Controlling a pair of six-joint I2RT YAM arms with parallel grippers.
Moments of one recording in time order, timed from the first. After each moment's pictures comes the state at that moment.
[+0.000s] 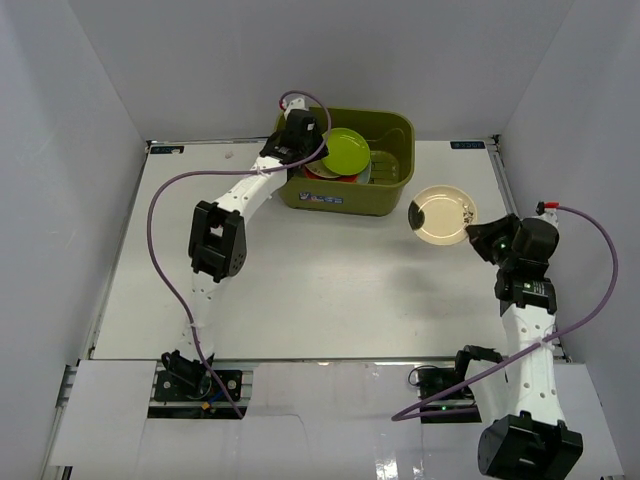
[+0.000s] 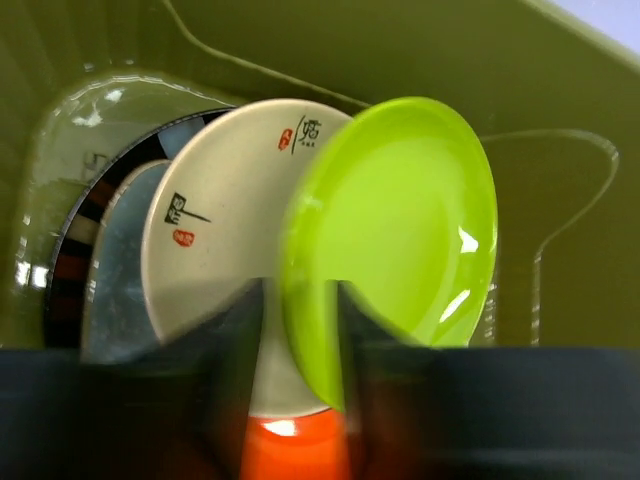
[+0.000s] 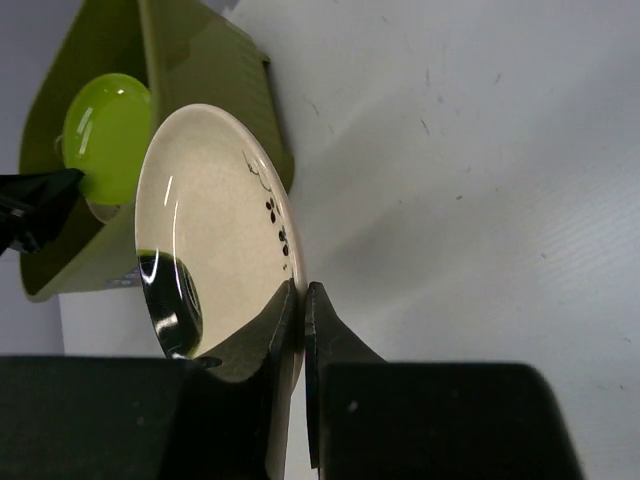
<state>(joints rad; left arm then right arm) -0.46 2.34 2.15 -0.30 -0.15 -0.58 -0.21 0.77 0.64 -0.32 -0.21 0.71</state>
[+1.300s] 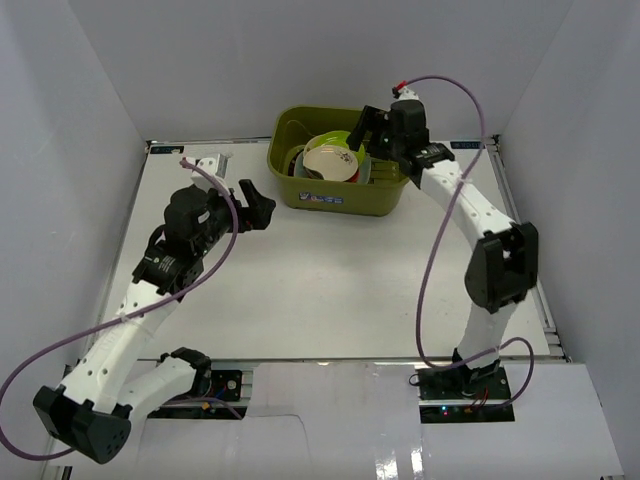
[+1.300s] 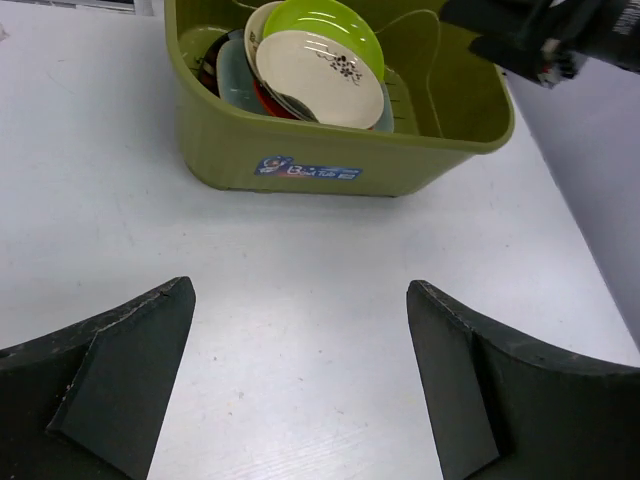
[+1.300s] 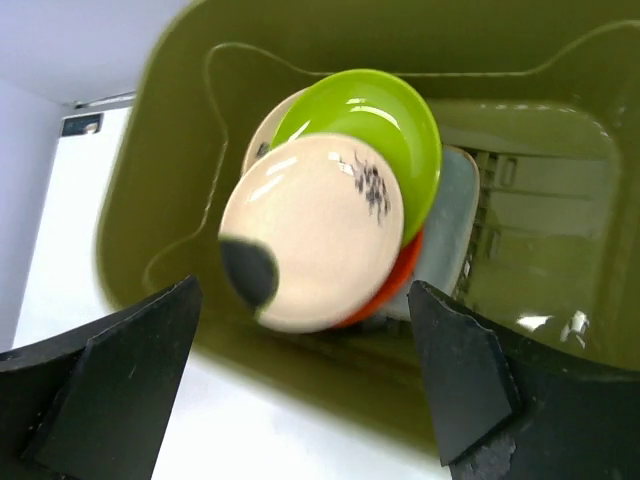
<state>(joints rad) -0.43 0.97 1.02 -0.28 -0.03 -0.38 0.41 1.92 1.77 -0.29 -0.02 0.50</state>
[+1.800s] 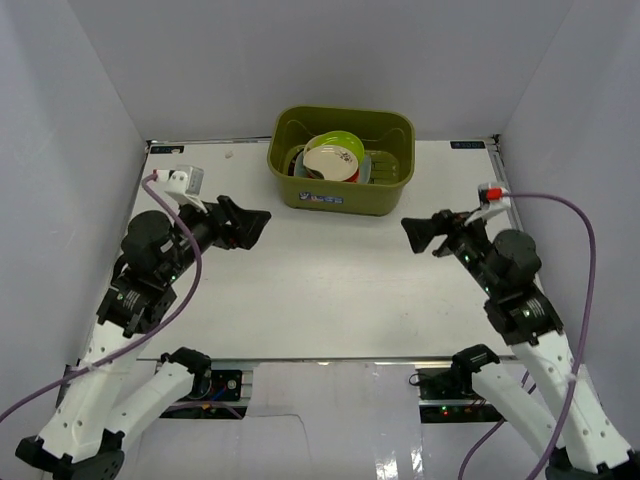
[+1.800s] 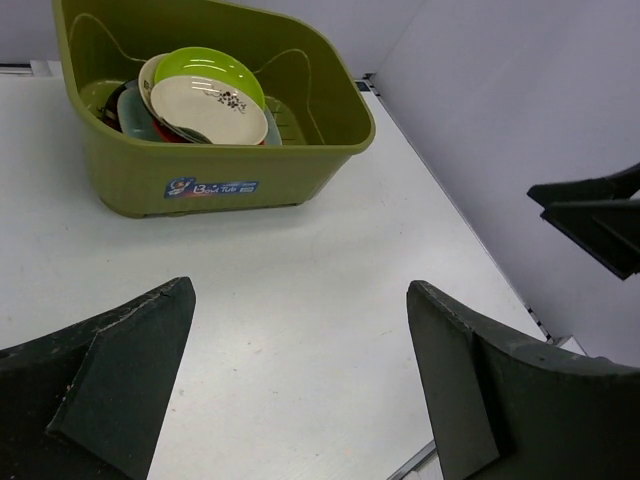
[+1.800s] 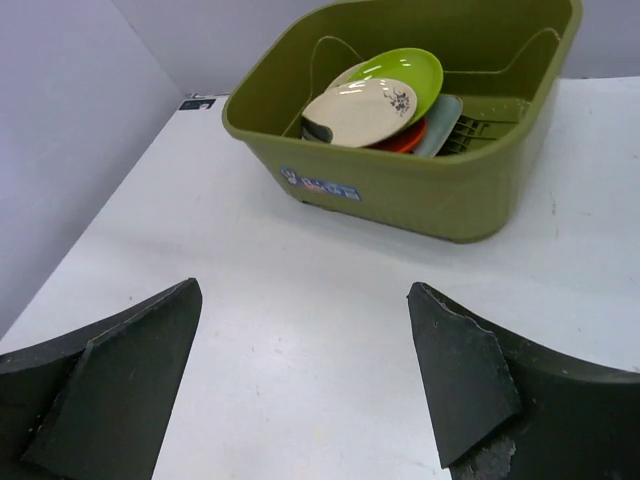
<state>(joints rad) -0.43 0.75 1.06 -0.37 0.16 -0.41 0.41 0.66 0.82 -0.22 -0.09 0.37</state>
